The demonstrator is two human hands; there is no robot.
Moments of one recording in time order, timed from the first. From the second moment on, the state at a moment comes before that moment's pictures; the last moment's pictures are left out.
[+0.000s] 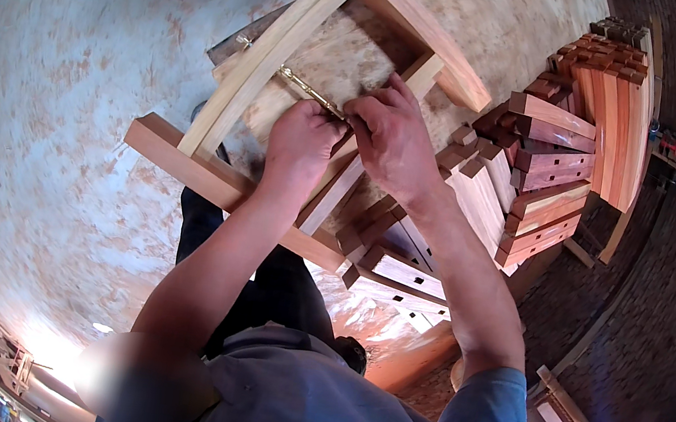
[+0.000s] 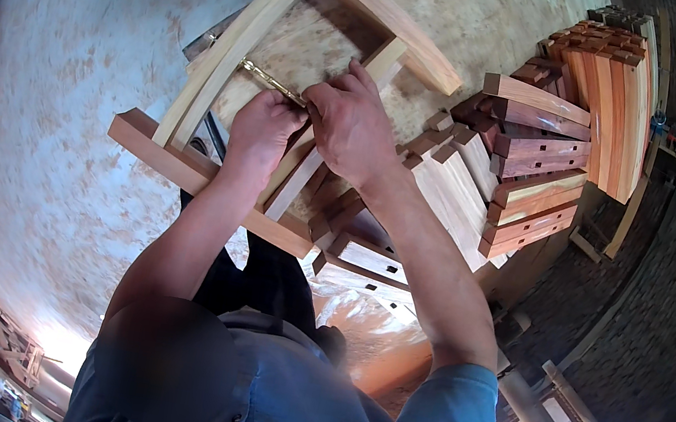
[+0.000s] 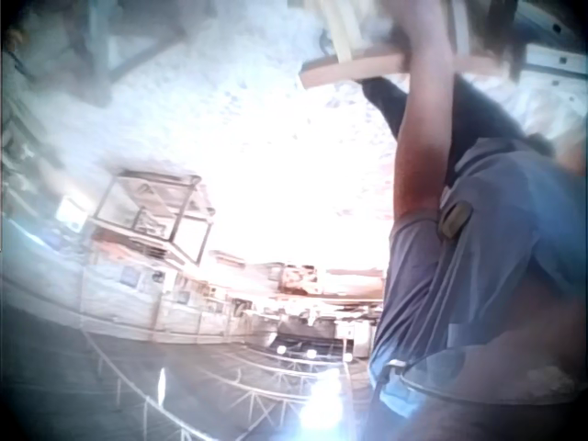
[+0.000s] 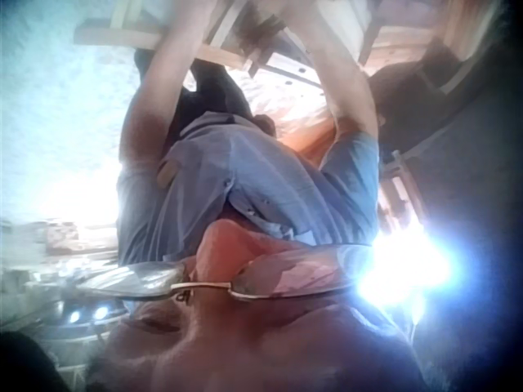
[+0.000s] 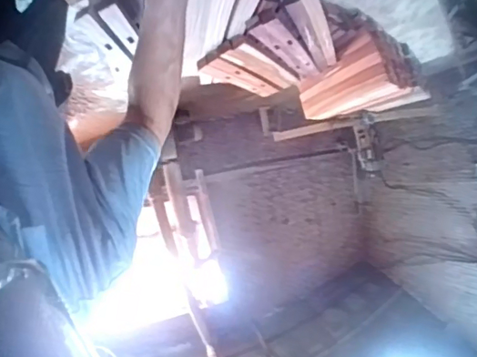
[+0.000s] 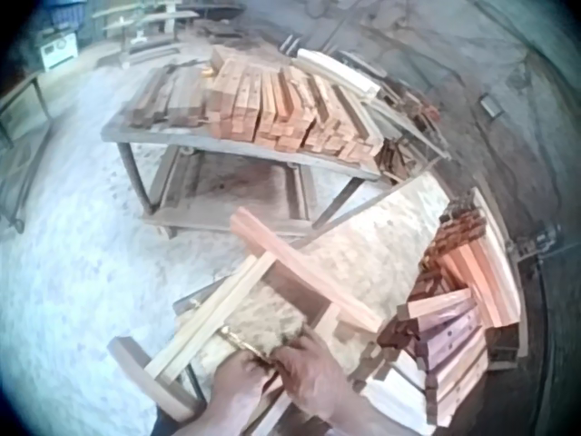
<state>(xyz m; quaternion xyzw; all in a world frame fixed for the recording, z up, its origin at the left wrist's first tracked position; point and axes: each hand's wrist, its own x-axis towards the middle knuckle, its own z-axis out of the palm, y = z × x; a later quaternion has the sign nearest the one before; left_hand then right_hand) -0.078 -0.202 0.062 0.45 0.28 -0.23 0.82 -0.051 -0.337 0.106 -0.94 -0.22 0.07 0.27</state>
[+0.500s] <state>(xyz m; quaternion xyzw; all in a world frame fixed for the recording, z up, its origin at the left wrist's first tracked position) -0.091 -0.211 0.051 0.54 0.31 -0.16 0.76 -0.061 -0.358 0.141 -0.96 -0.15 0.04 0.22</state>
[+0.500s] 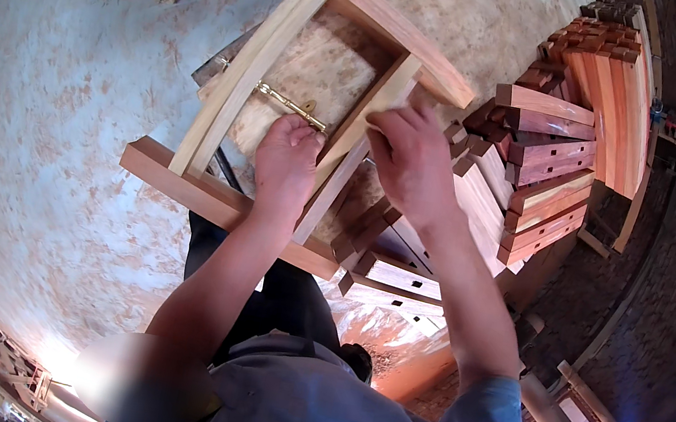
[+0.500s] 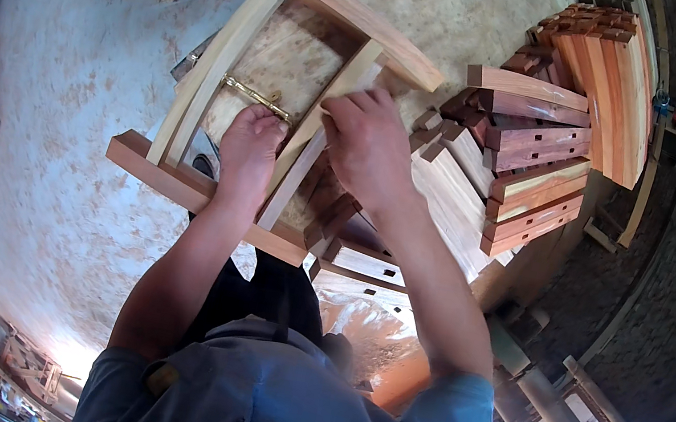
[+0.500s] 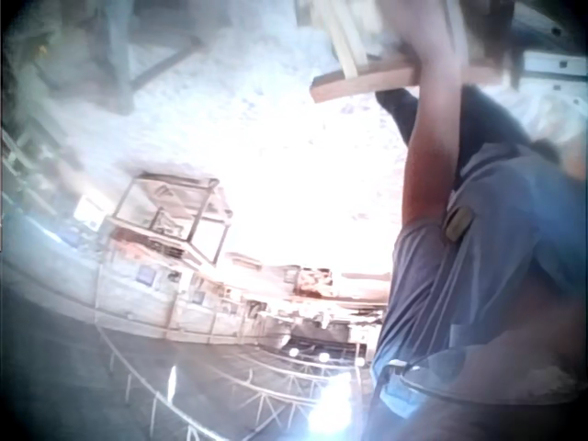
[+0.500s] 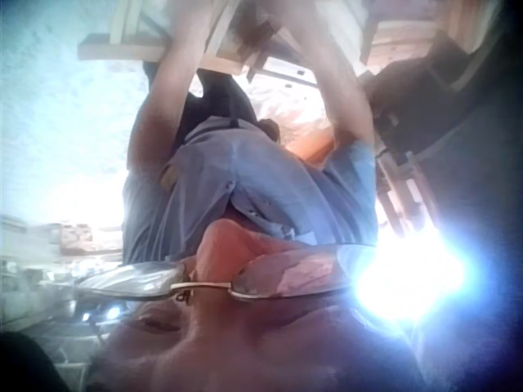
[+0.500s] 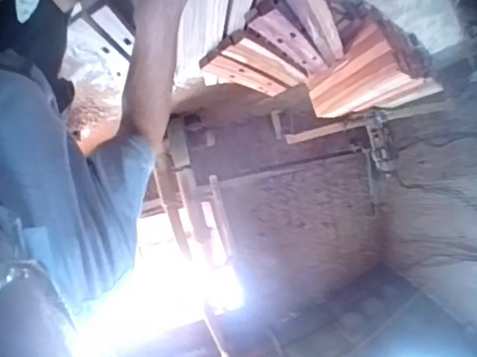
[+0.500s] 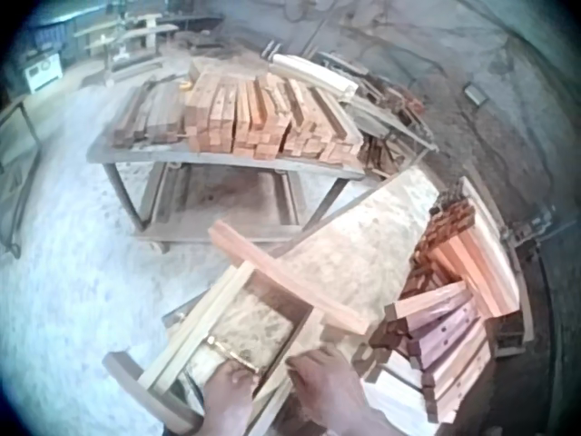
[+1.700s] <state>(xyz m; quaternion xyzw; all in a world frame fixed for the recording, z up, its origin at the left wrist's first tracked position) -0.087 -0.203 0.061 0.44 0.35 -0.20 0.80 0.014 -0.345 0.120 -0.85 -0.43 0.30 0.10</state>
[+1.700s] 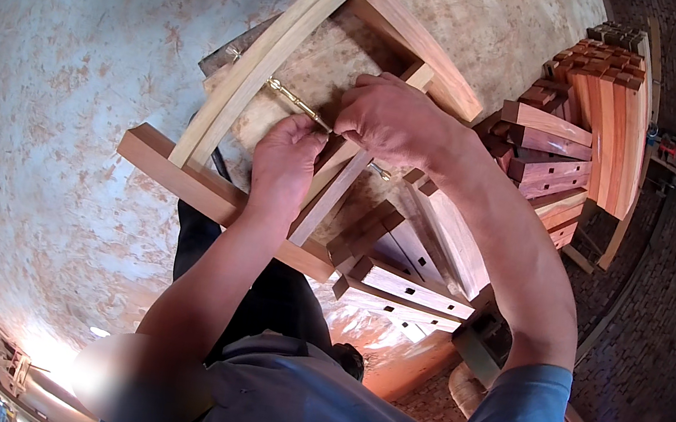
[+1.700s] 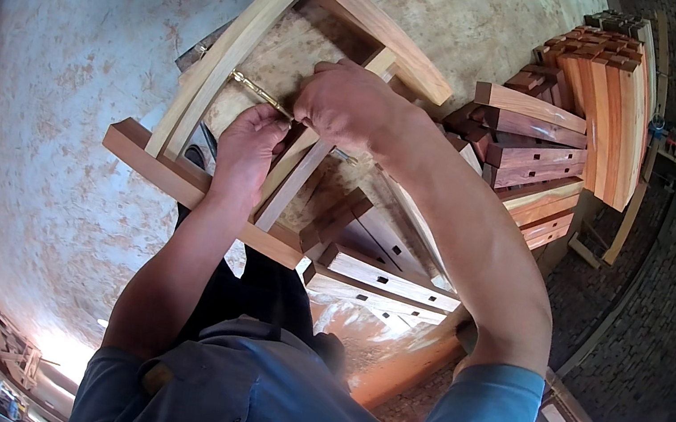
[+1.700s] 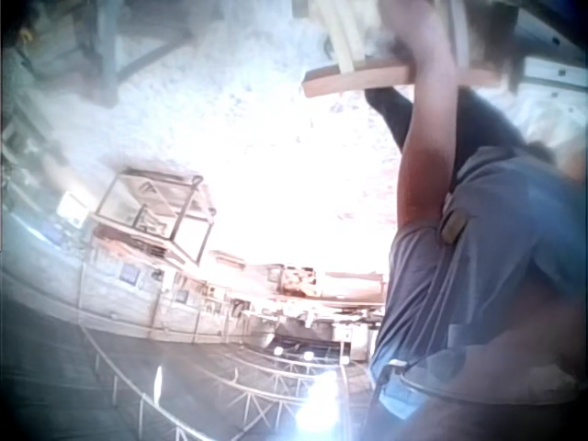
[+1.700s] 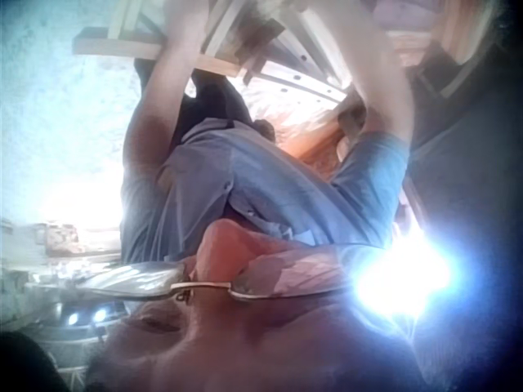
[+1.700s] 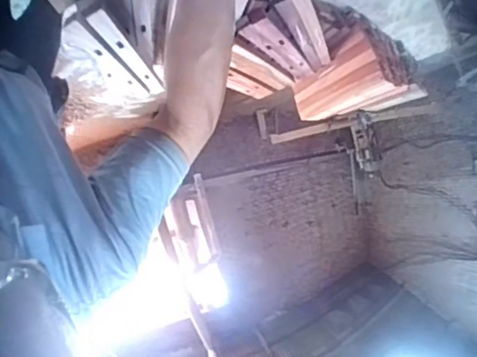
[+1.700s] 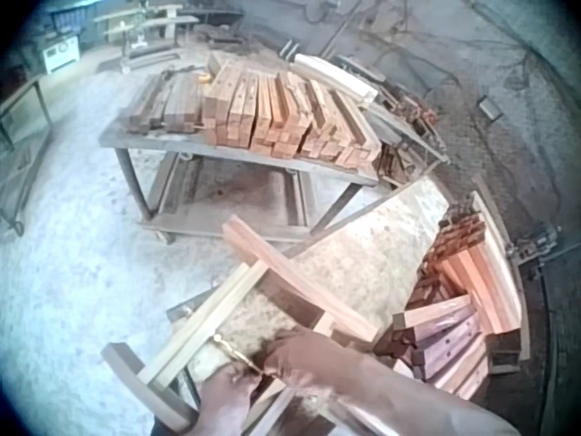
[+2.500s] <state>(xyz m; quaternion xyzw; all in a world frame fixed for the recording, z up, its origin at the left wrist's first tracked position) -0.089 -0.218 0.064 0.40 0.34 -0.13 0.84 -0.004 -0.342 0.124 -0.89 -0.32 0.28 0.15</state>
